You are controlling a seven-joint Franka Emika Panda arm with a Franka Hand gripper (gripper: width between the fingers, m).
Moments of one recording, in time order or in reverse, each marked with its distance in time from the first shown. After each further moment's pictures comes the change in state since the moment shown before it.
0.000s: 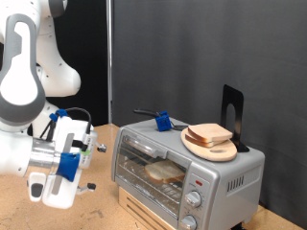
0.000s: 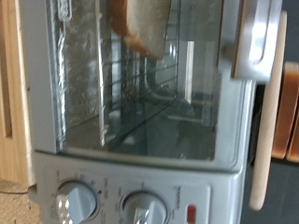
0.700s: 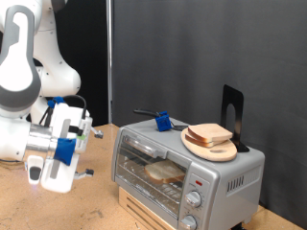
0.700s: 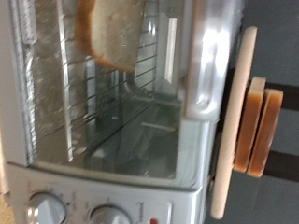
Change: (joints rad) arm -0.012 -0.135 -0.015 -0.166 0.076 0.004 -0.080
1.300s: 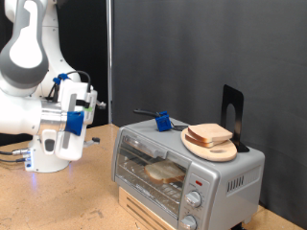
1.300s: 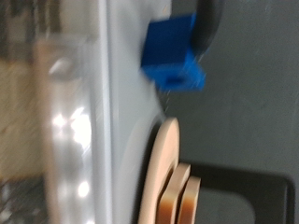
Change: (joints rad) arm -0.001 -0.223 -0.009 -0.189 -0.044 -0.150 0.076
